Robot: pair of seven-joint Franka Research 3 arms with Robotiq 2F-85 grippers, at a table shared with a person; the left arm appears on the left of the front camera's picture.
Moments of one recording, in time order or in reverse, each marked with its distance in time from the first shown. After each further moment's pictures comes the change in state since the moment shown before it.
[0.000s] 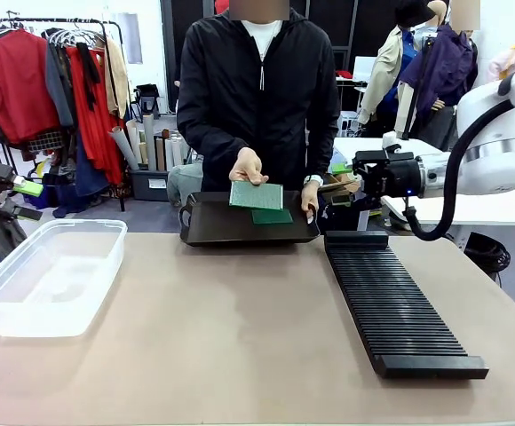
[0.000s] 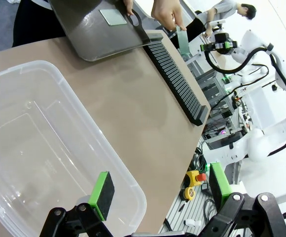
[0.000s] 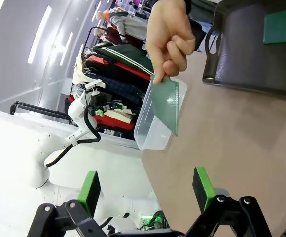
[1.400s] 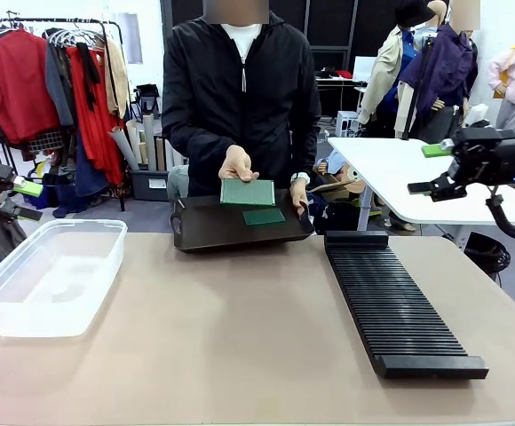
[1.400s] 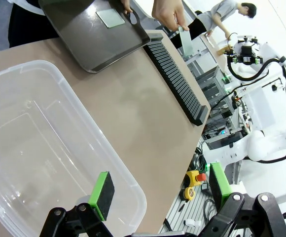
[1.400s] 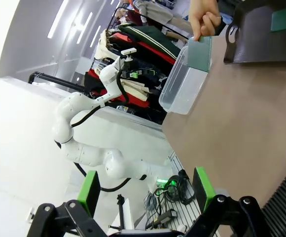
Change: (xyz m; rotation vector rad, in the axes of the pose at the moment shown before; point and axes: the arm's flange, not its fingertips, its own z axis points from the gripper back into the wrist) left arm 0.000 0.000 0.000 0.000 0.000 0.001; right arm -0.065 0.078 0.125 0.066 0.076 0.072
